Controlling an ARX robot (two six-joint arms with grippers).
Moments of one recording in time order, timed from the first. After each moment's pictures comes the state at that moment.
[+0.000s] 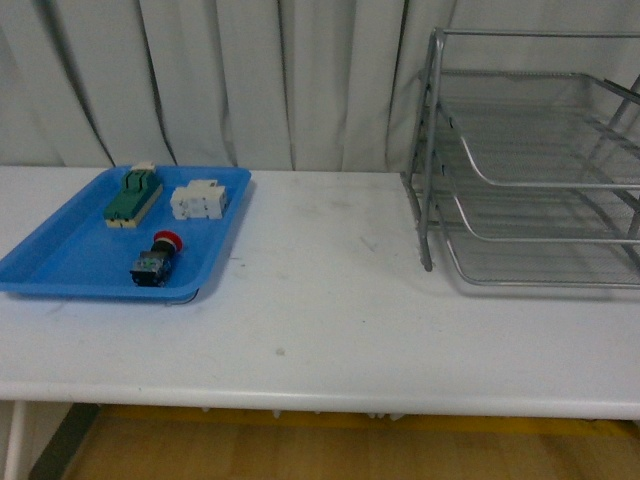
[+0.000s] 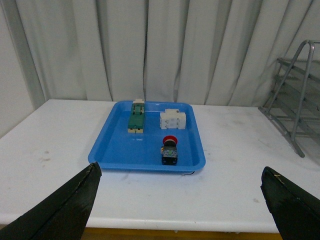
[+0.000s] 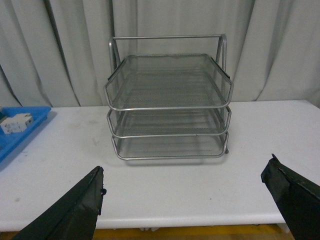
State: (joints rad) left arm 0.00 0.01 0.01 0.00 0.00 -0.01; right arm 0.00 0.00 0.01 0.00 0.00 0.00
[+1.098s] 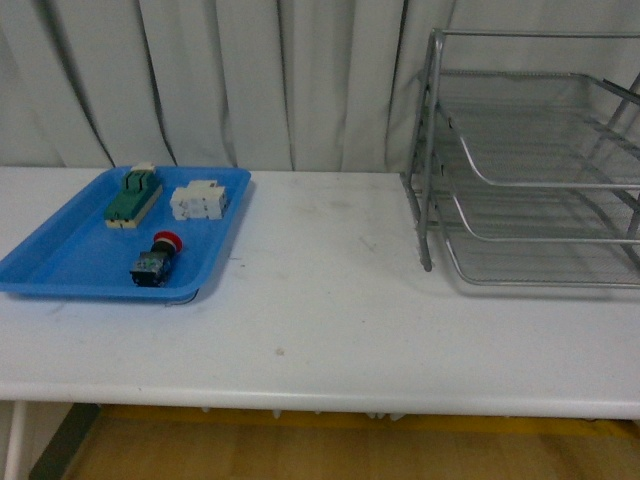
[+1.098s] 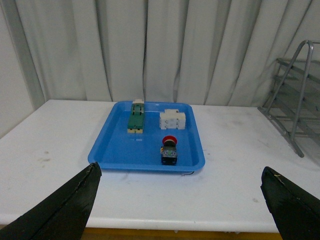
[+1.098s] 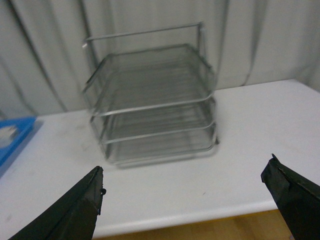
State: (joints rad) left arm 0.00 0.01 0.01 0.00 0.00 -0.01; right arm -0.12 0.24 0.05 0.15 -0.05 0.09
